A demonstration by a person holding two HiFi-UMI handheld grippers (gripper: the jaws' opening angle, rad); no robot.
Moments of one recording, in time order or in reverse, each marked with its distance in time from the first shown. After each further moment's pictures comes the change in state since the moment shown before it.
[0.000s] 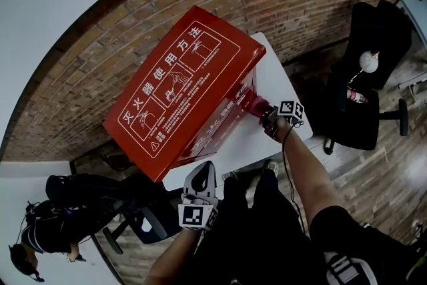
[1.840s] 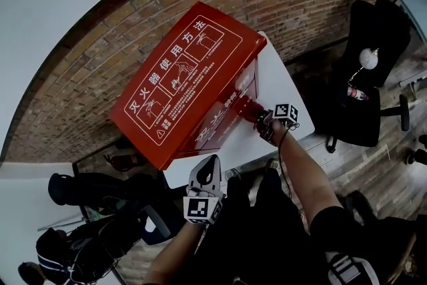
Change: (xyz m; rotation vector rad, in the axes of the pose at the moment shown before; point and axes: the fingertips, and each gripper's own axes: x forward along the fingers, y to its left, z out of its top) left arm -0.003 -0.005 -0.009 0.025 0.025 -0.028; right arm 0.007 0.010 -0.053 0.043 0.046 0.011
